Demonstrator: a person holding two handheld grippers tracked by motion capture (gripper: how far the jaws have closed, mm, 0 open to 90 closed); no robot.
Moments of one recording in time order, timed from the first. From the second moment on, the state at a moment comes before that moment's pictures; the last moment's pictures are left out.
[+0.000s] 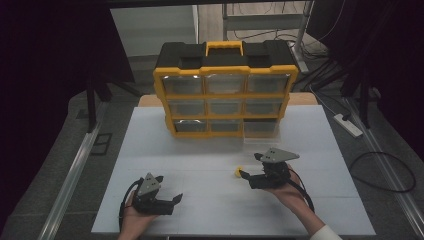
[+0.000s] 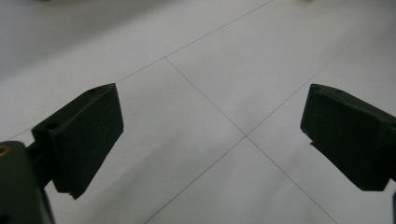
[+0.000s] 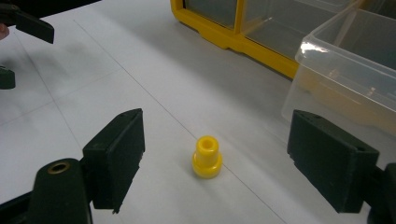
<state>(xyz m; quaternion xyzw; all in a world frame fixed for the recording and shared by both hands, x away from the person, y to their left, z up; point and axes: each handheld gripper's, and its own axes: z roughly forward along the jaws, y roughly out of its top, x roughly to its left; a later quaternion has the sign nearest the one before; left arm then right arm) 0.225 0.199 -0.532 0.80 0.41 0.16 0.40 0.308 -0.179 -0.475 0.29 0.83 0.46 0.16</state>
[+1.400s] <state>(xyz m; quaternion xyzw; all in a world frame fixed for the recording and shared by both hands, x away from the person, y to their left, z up) 0.225 0.199 -0.532 0.81 0.40 0.16 0.40 0.334 -0.145 -0.512 0.29 0.87 0.37 0.14</state>
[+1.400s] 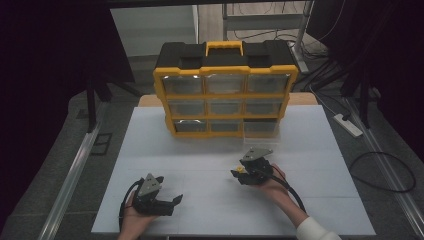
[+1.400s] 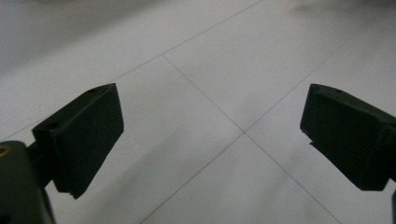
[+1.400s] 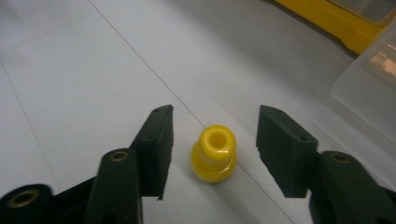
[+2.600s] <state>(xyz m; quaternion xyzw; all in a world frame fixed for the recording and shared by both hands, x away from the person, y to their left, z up) 0.223 0.199 -0.532 0.81 0.40 0.16 0.40 0.325 -0.153 -0.486 0.26 0.86 0.40 0.17</state>
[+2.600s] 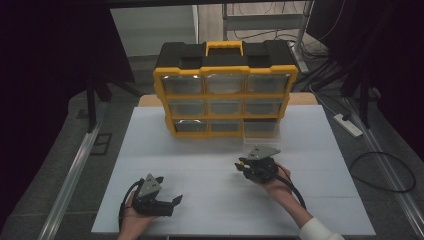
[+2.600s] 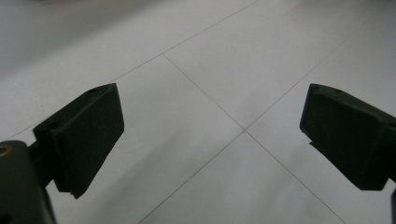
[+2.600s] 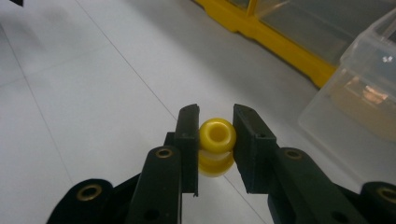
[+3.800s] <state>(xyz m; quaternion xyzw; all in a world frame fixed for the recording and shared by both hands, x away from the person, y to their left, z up) 0.223 0.198 -0.532 0.81 0.40 0.16 0.40 0.314 -0.188 -0.415 0.27 0.80 0.49 0.22</state>
